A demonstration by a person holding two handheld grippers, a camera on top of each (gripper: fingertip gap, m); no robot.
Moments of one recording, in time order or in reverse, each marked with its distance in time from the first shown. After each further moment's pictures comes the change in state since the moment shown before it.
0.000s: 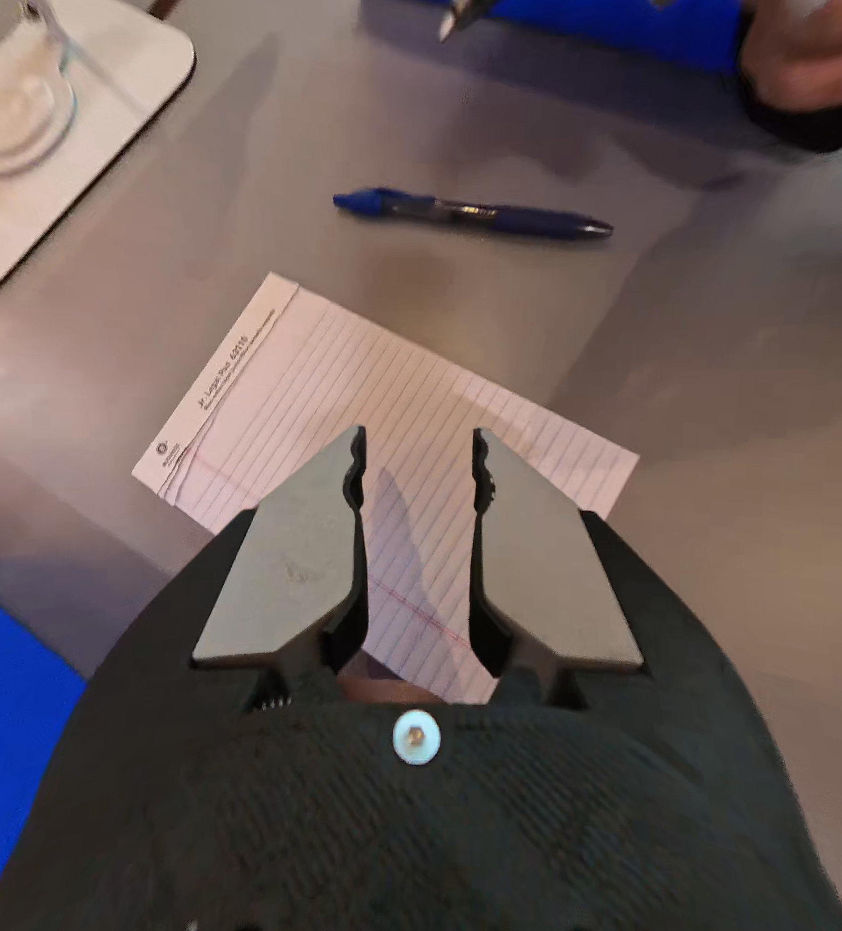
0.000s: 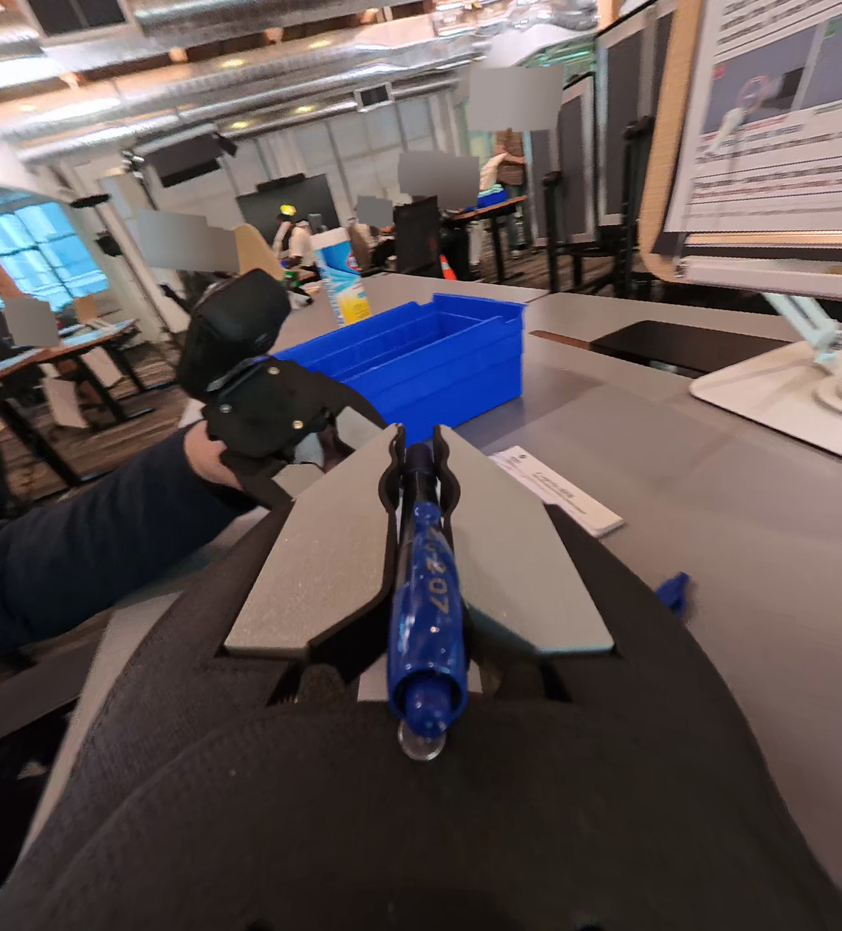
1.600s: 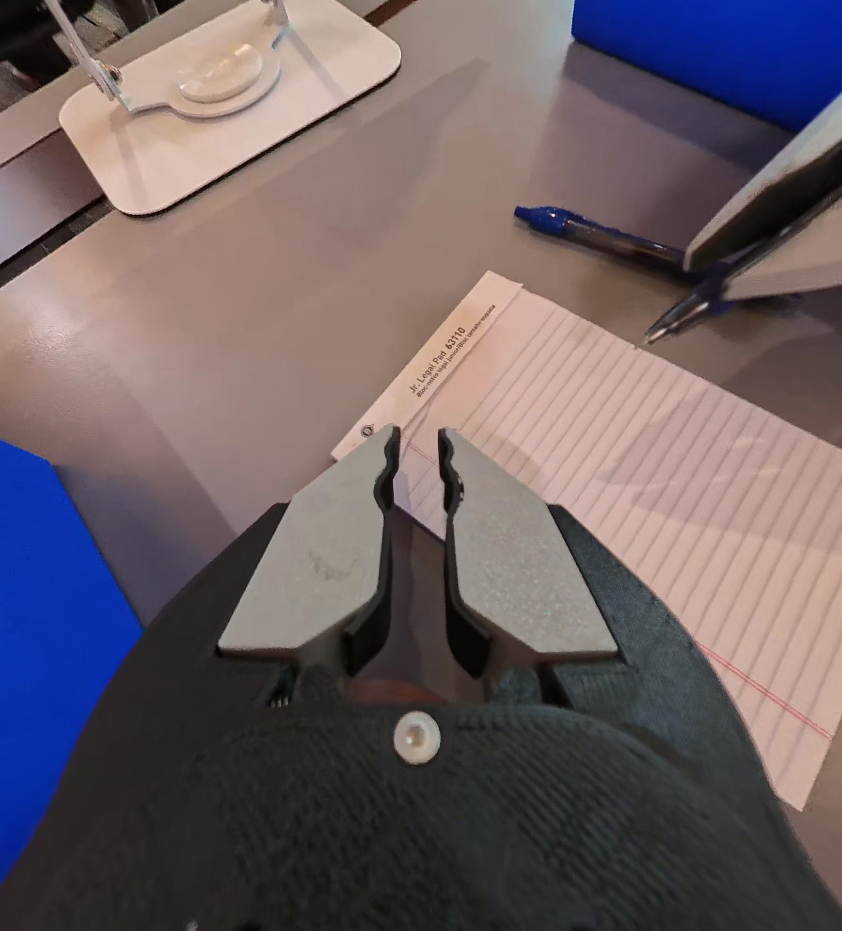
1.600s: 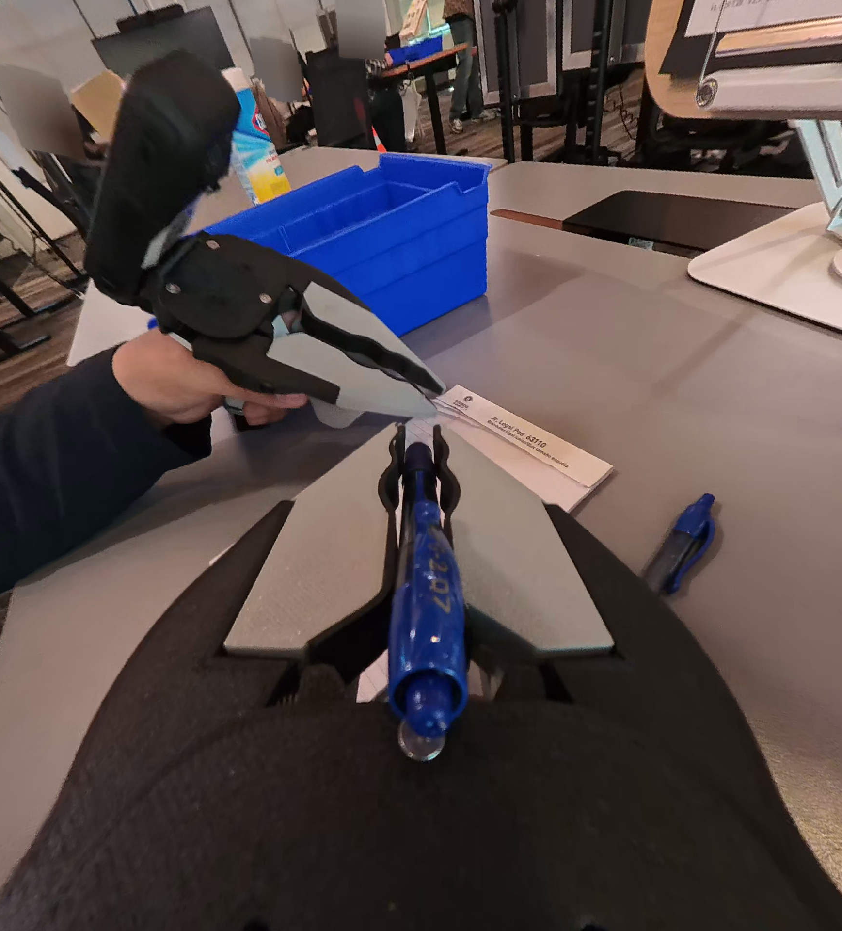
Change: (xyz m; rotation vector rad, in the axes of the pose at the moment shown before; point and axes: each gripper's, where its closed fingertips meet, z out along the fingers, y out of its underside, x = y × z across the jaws) left arm -0.065 0.013 0.001 0.095 -0.151 -0.209; right arm 0.007 0.060 0.032 -0.217 0.119 0.005
